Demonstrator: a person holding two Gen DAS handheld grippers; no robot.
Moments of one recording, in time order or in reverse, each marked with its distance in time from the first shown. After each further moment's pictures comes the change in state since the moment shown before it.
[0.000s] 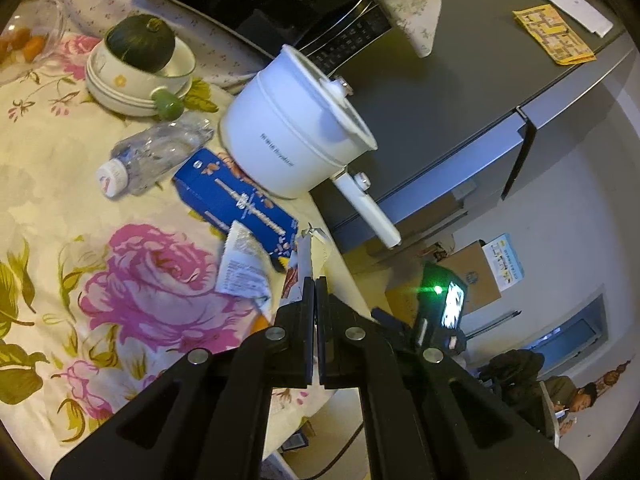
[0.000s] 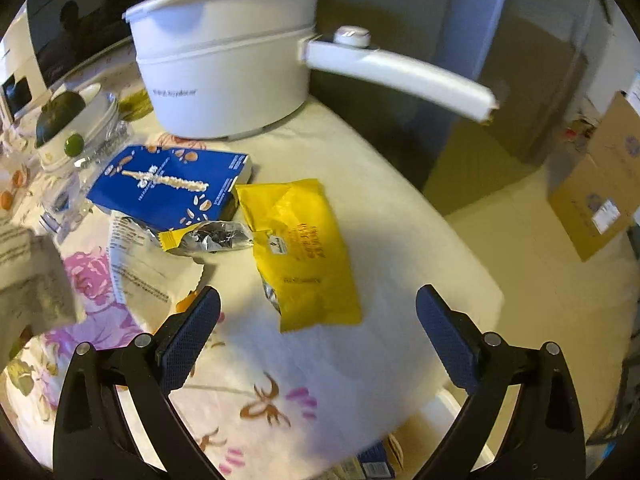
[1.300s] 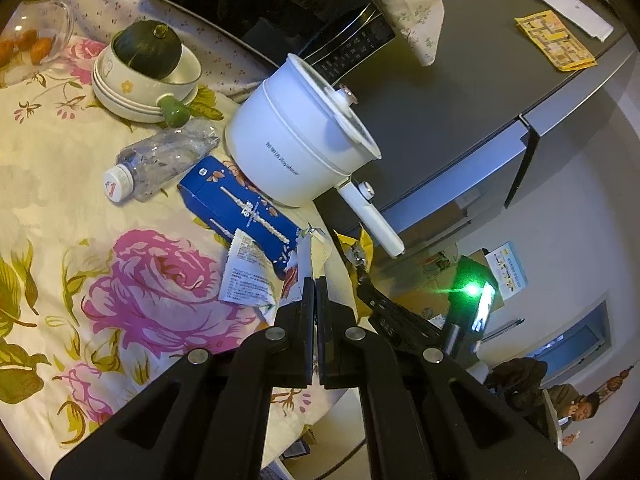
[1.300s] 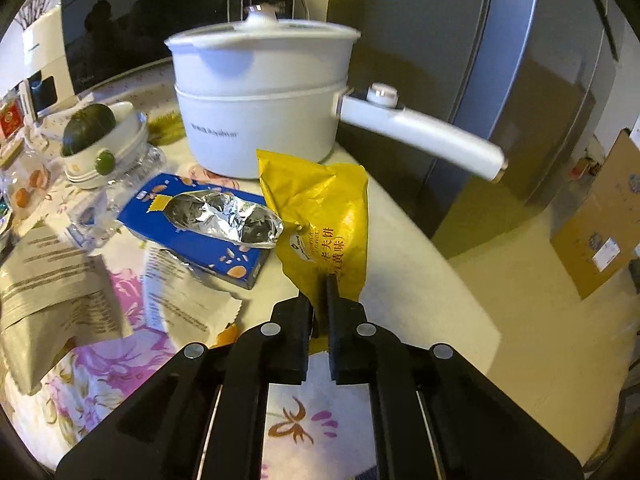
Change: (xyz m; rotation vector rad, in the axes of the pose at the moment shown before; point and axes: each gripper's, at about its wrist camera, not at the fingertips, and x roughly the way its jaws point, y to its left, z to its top) left arm -0.003 -0.003 -0.001 -0.007 -0.043 0.003; right arm -0.051 0.018 0.005 -0.056 -0.149 0.003
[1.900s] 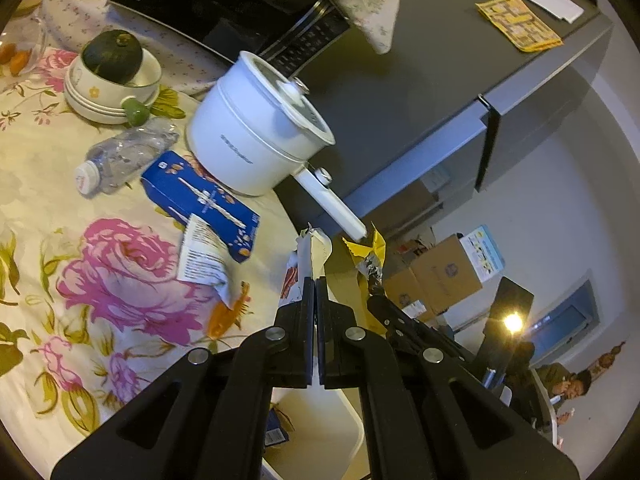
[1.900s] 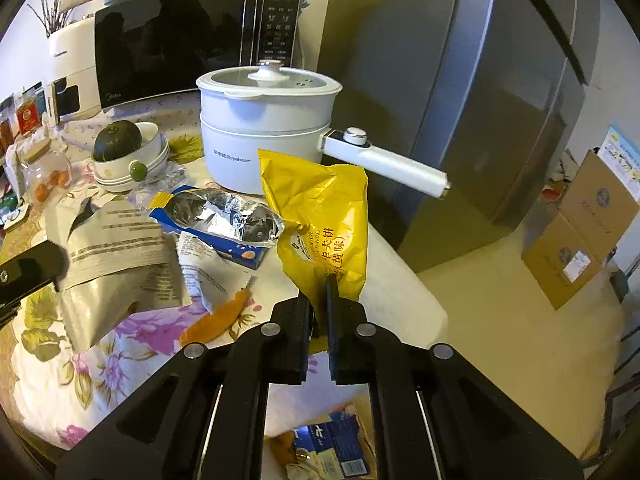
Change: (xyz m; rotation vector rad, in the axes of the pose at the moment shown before) left arm -0.014 -0.038 -0.021 0.061 0.024 -0.087; right arm -0.092 0.001 -0.035 -0.019 -0.104 -0.063
